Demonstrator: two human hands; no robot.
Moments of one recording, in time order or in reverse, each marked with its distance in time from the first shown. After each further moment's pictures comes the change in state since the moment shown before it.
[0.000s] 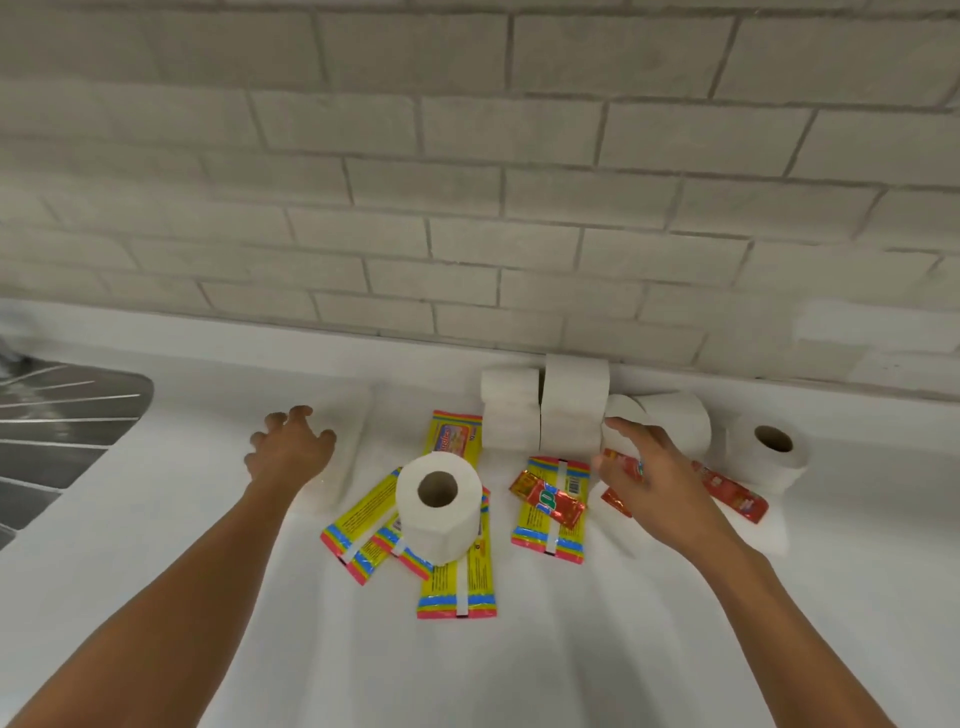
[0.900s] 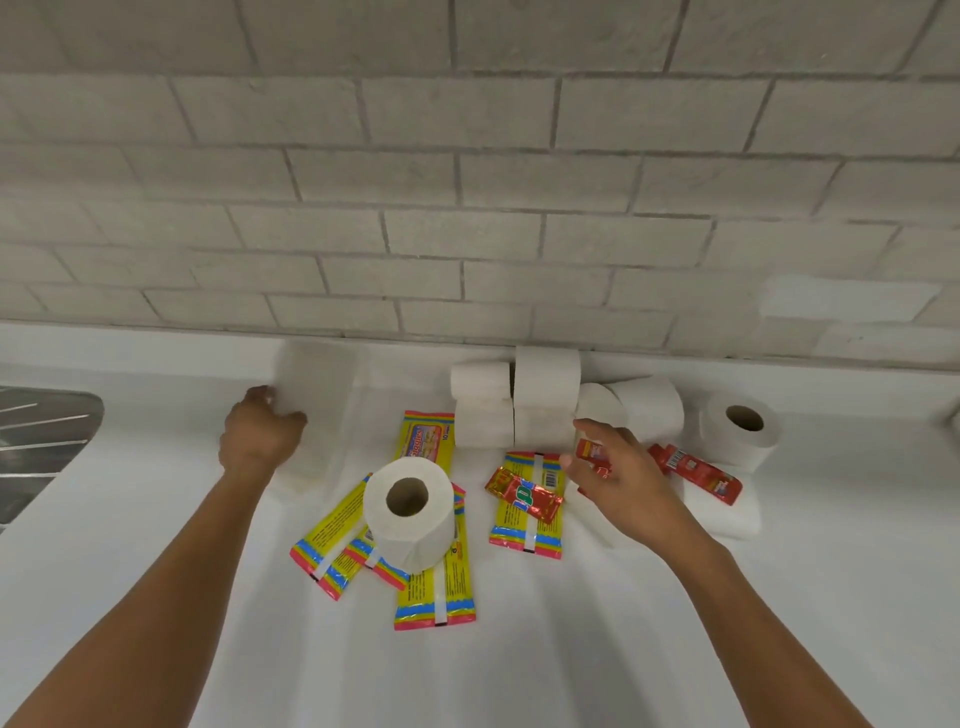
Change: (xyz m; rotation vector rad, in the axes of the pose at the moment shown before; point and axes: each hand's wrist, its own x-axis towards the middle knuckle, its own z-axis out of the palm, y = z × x) left_hand 0.008 0.028 -0.016 -0.318 0.124 0.016; right_hand 0.005 0.008 0.017 0.084 -0.068 0.064
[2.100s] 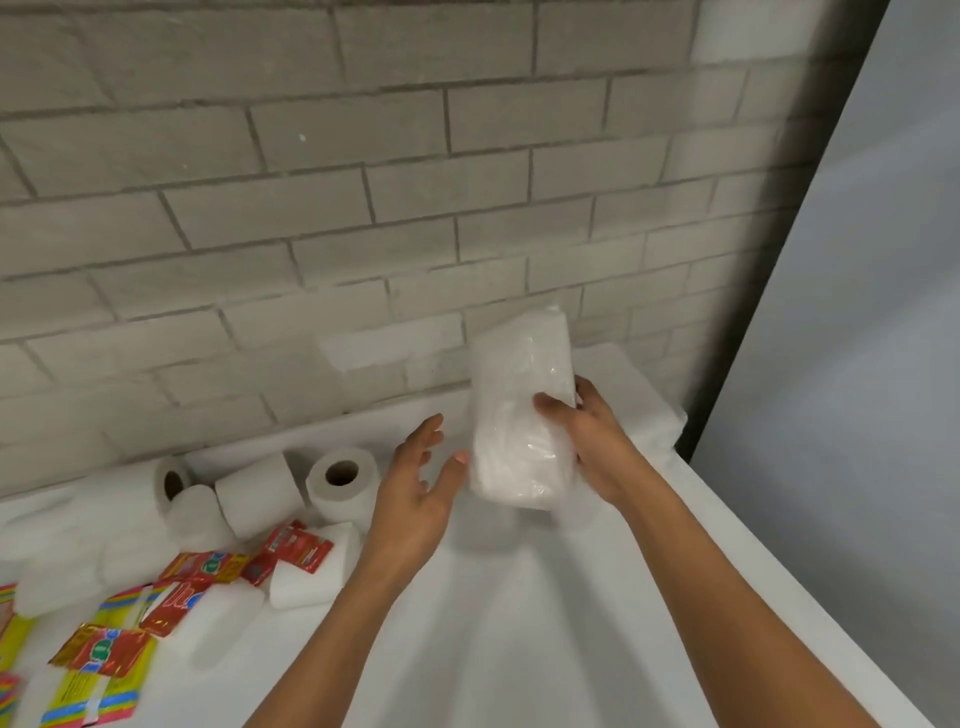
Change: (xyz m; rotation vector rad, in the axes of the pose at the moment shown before) left_hand -0.465 0.379 0.281 -0.589 -0.659 0.593; right_hand -0.072 0.268 -0.377 0.917 0.347 0.247
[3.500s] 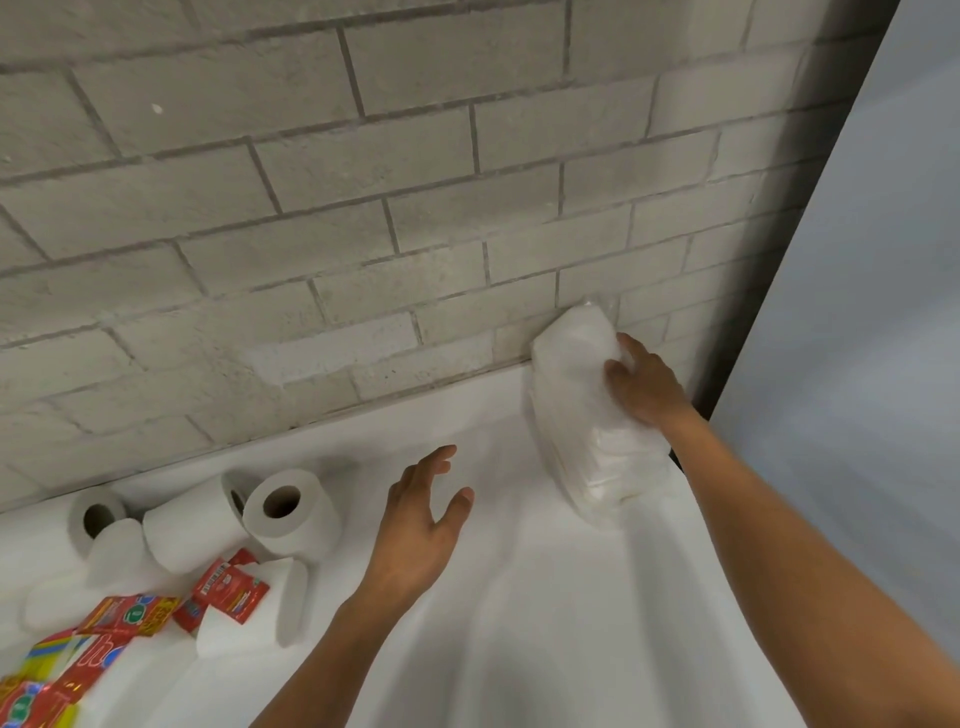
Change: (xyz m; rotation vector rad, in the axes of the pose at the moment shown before) left_hand 0.061 -0.053 0.084 0.429 -0.121 0.004; right_hand 0.155 0.010 -0.155 -0.858 0.179 0.026
